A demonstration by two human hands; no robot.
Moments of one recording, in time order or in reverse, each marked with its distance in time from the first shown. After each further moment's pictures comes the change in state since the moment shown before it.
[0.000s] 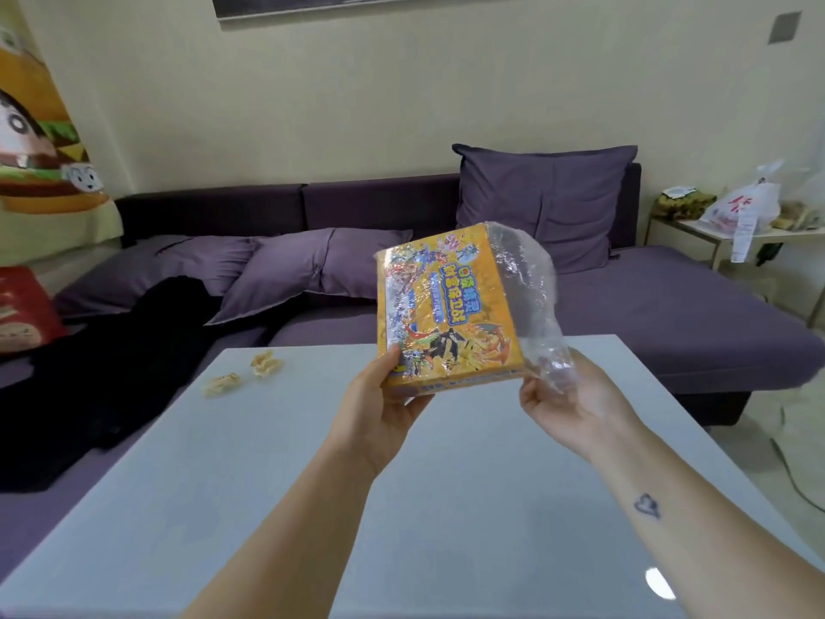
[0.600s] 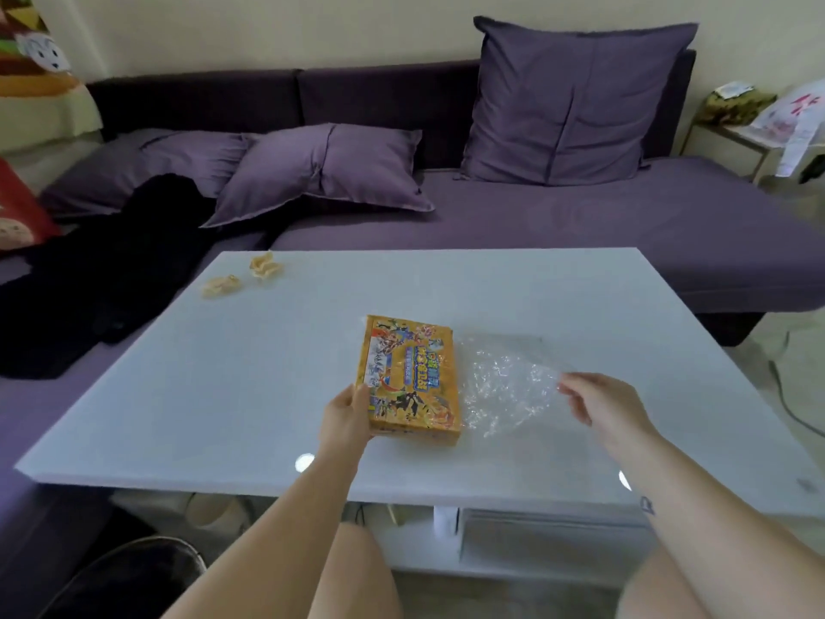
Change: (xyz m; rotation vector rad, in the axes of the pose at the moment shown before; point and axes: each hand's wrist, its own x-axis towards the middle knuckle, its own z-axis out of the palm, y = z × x) left_hand -0.007 -0.094 -0.138 0.784 0.531 -0.056; right_hand 0.039 0.042 -0.143 -0.990 0.334 -0.190
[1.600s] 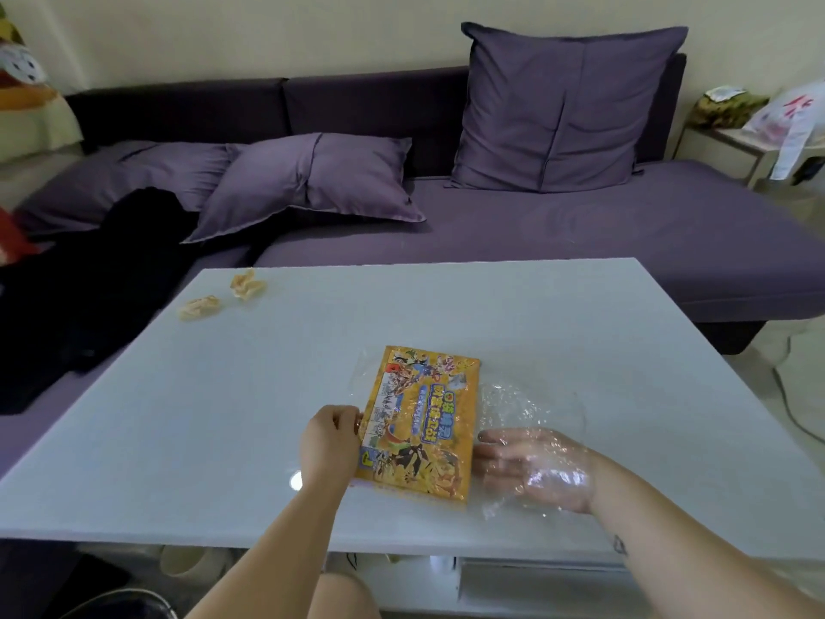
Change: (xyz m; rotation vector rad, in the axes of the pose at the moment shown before) left_hand 0.030 0.005 0.010 0.380 0.131 0.164; right_hand 0.001 0.013 0.036 0.236 -0.673 0.404
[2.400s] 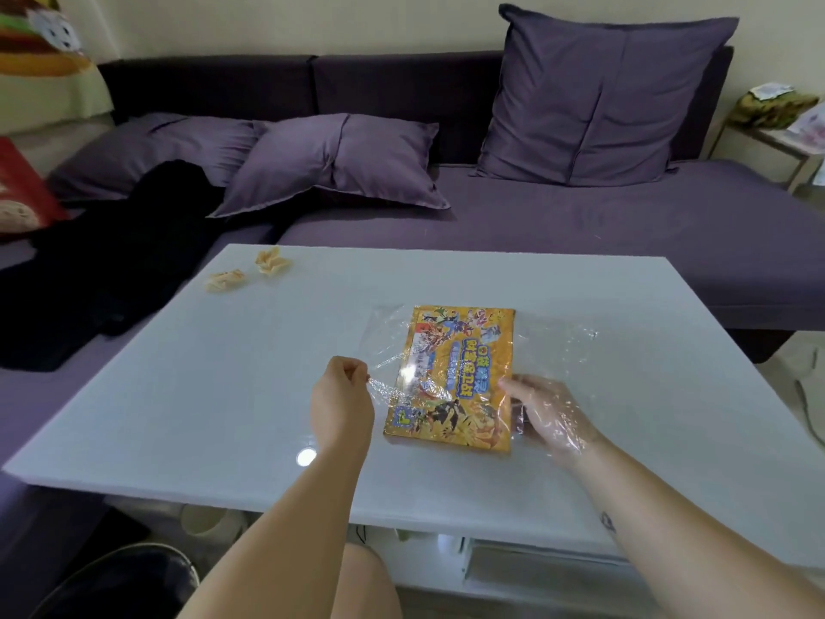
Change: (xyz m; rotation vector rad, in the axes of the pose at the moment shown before) left_hand 0.012 0.009 -0.009 -0.037 0.200 0.040; right_hand 0.011 -0.020 0.043 -0.303 0.268 -0.371
